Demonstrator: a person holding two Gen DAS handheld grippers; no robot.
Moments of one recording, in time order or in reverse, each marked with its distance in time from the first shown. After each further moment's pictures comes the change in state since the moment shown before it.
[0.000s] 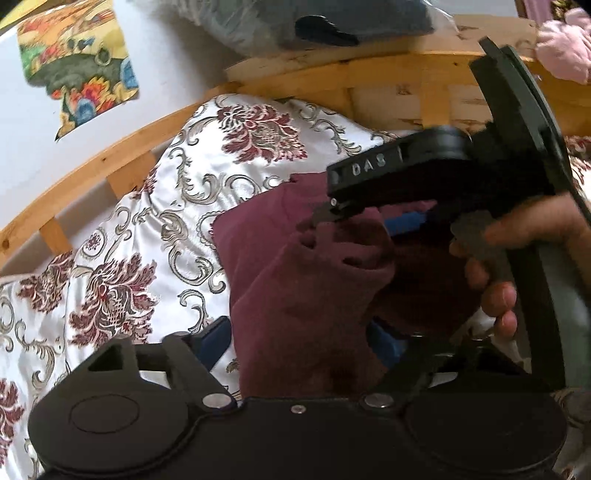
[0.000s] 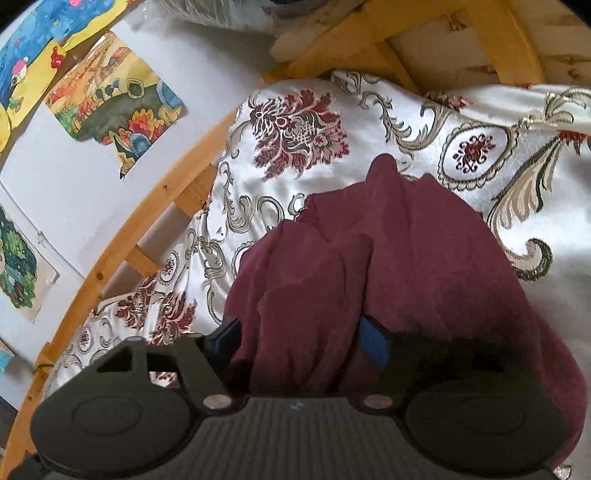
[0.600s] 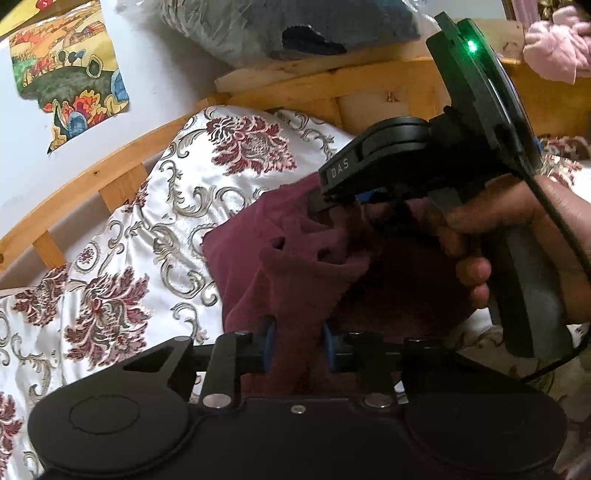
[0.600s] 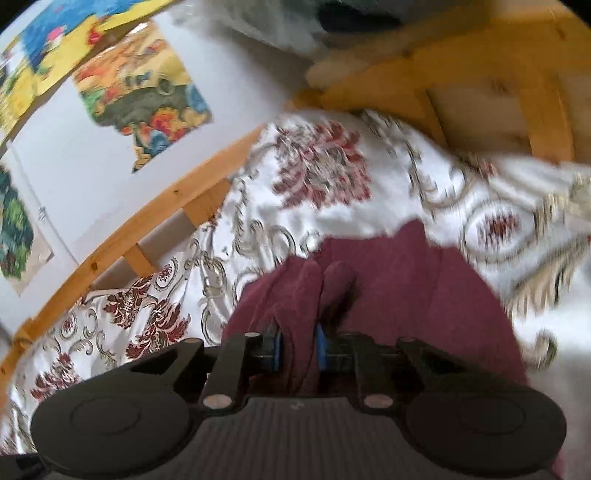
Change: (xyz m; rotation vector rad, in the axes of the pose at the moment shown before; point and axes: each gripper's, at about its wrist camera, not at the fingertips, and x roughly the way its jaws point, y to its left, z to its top) left arm -0.002 -0.004 0.003 0.011 -0.043 -0.029; right arm -0.004 0.028 0.015 -0.256 -0.122 -0.054
